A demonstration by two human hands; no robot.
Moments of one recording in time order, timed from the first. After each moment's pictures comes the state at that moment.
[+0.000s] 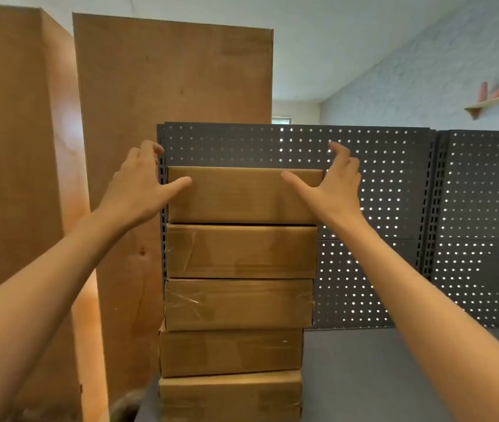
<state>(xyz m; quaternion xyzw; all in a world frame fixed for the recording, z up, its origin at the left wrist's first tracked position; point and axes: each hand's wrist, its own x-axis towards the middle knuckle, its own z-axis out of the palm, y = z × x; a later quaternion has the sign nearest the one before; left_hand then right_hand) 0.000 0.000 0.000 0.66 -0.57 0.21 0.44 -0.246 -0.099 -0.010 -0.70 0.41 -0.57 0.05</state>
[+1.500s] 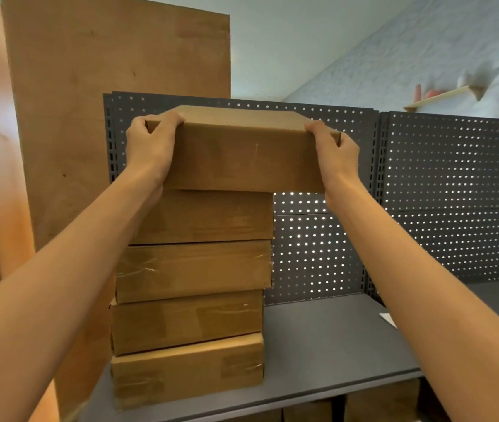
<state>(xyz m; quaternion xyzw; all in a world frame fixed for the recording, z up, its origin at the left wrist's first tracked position) -0.082 -0.033 -0.020 0.47 -0.46 -0.11 0.74 -0.294 -0.081 -0.030 -0.53 0.35 -0.71 0.30</state>
